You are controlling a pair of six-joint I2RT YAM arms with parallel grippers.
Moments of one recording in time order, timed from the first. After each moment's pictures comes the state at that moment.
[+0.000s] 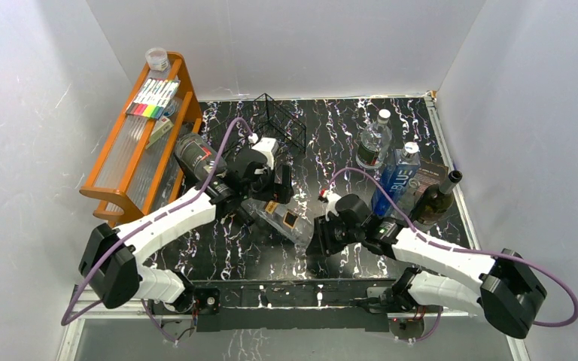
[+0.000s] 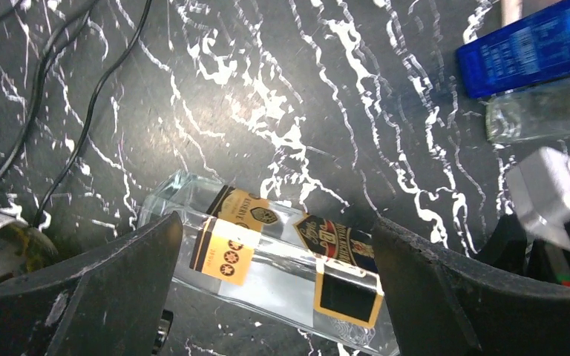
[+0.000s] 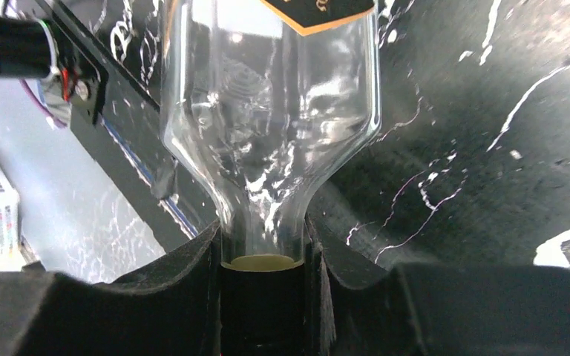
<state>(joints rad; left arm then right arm) -0.76 1.32 0.99 -0.32 -0.06 -0.43 0.87 1.02 0.50 -0.22 -0.32 0.59</state>
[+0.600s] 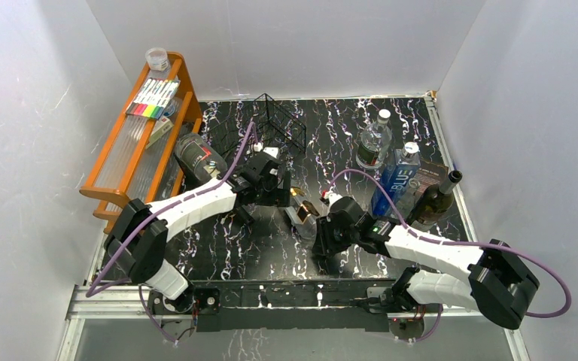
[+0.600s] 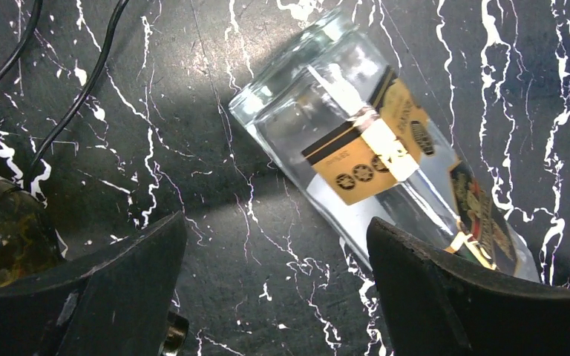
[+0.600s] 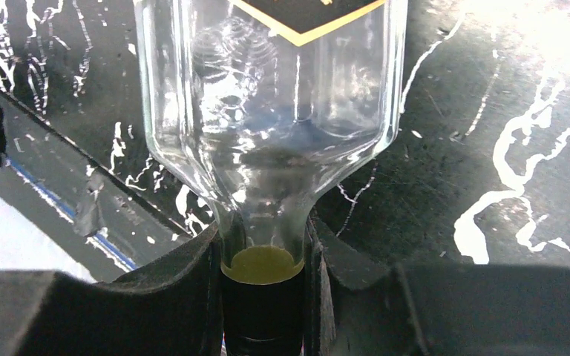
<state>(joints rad) -0.75 1.54 1.05 -0.45 -0.15 -0.53 0.90 1.12 0.50 -0.27 -0.18 0.60</state>
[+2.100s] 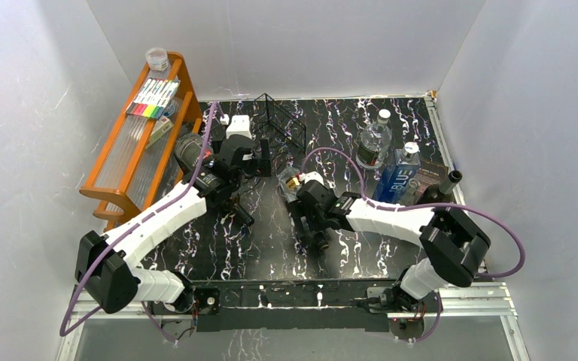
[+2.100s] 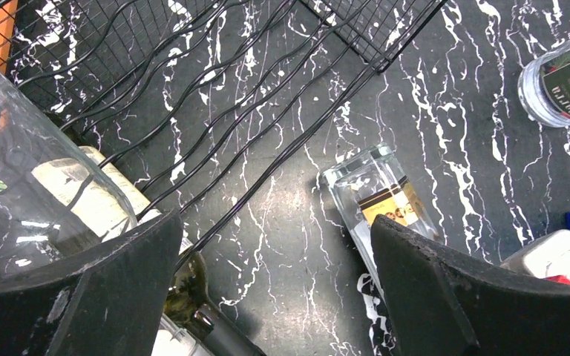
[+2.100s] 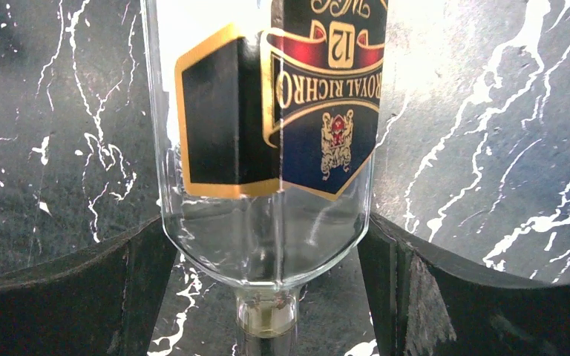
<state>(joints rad) -0.68 1.30 1.09 -0.37 -0.46 -0.42 0.95 1.49 0.85 -0.39 0.20 0.49</state>
